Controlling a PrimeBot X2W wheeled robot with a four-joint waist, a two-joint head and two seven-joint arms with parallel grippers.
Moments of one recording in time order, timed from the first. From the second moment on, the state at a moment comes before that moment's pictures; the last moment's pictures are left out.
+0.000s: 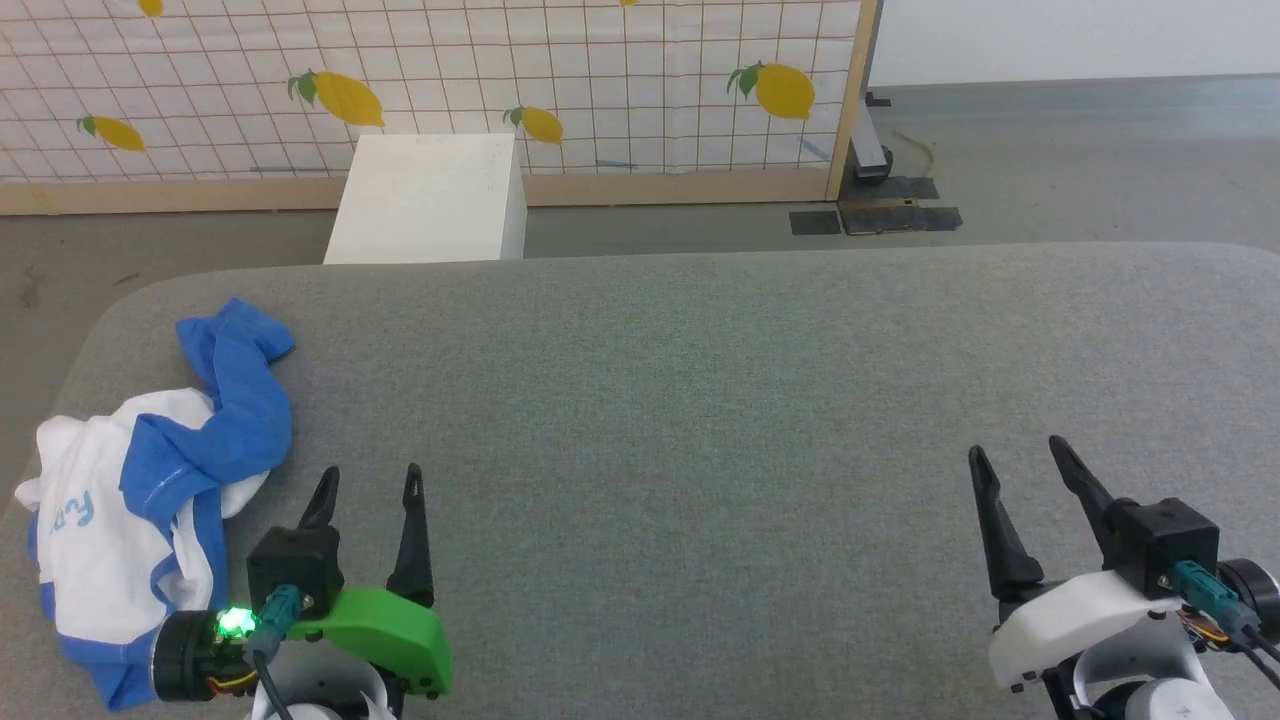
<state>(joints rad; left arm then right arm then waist) 0.02 0.06 -0.01 -0.01 -0.04 0.00 -0.03 0.02 -0.05 -0.04 0.02 0.04 0.13 -0.03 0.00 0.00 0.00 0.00</state>
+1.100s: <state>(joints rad) 0.05 0.06 -0.02 -0.04 -0.08 0.02 -0.10 0.03 -0.05 -0.08 0.05 0.08 0.13 -0.10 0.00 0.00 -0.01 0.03</state>
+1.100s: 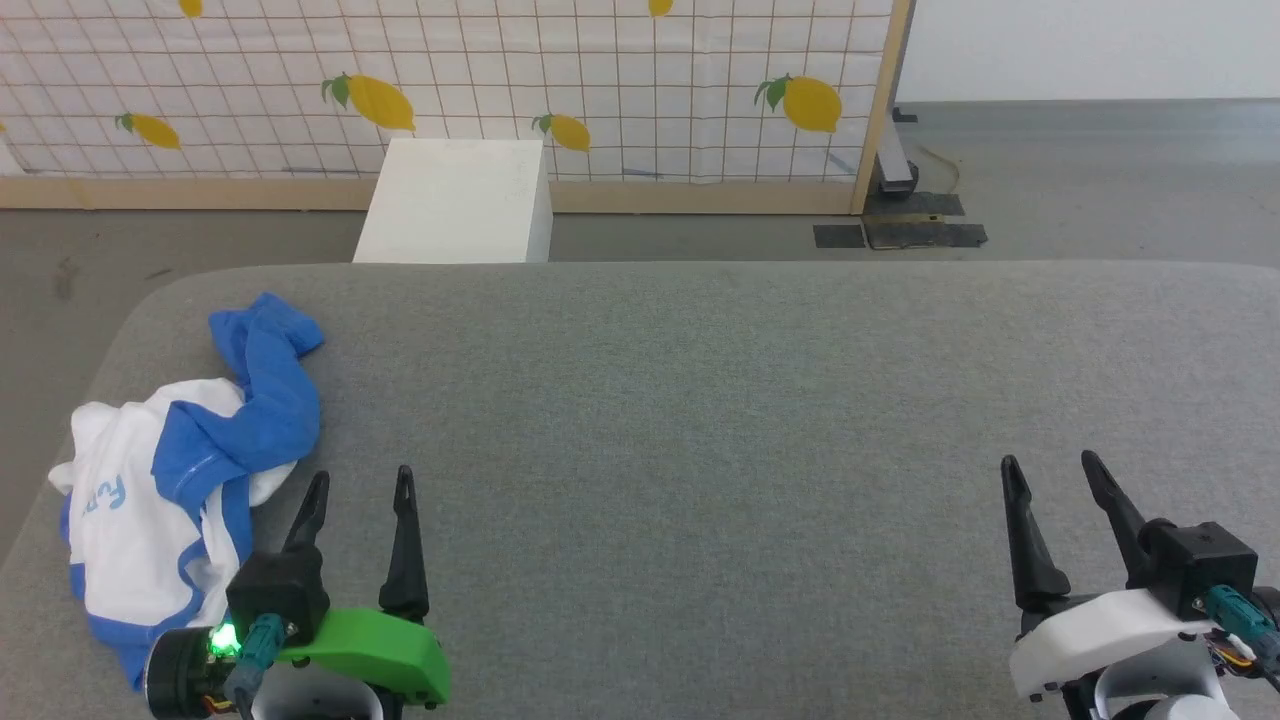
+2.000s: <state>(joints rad) 0.08 0.06 -0.01 -0.07 -0.12 0.03 -0.15 0.05 -0.05 -0.09 0.07 0.10 0.13 -0.15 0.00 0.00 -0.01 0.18</state>
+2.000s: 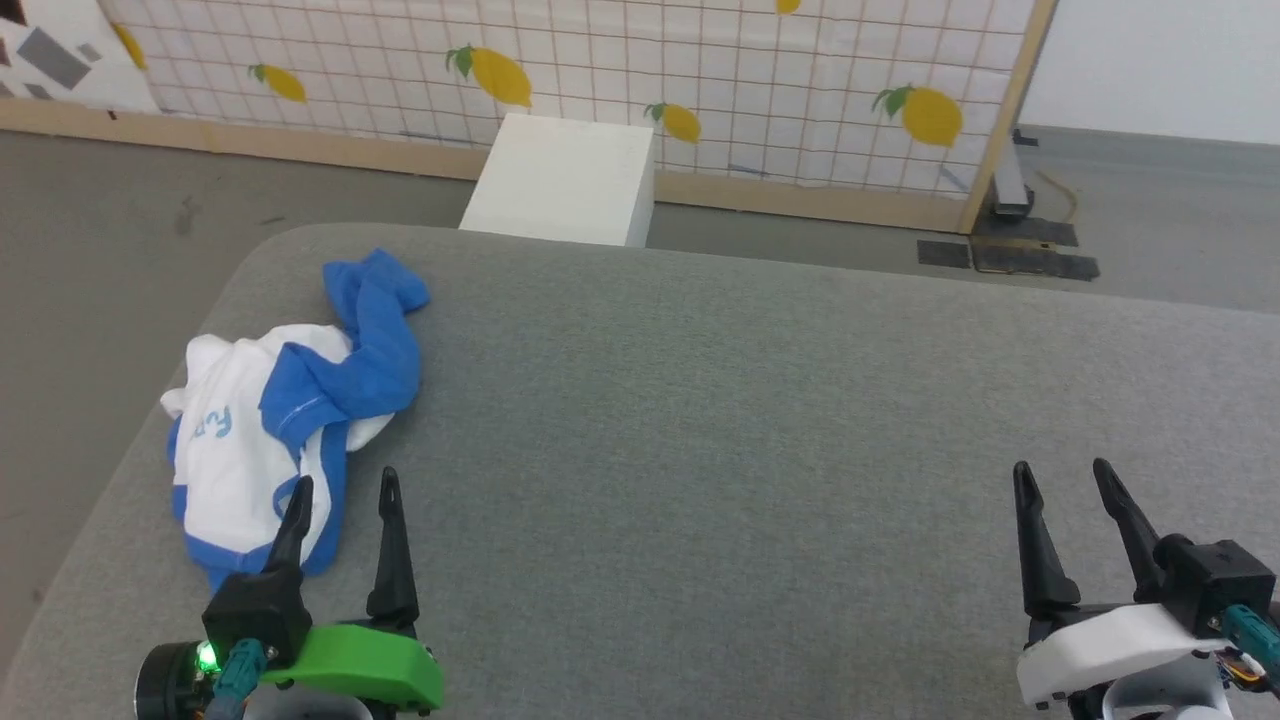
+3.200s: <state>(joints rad) 0.11 0.05 0.02 -0.13 -0.29 0.04 -0.23 0.05 -0.05 -0.12 0.10 0.15 0.13 -0.23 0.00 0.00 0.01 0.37</state>
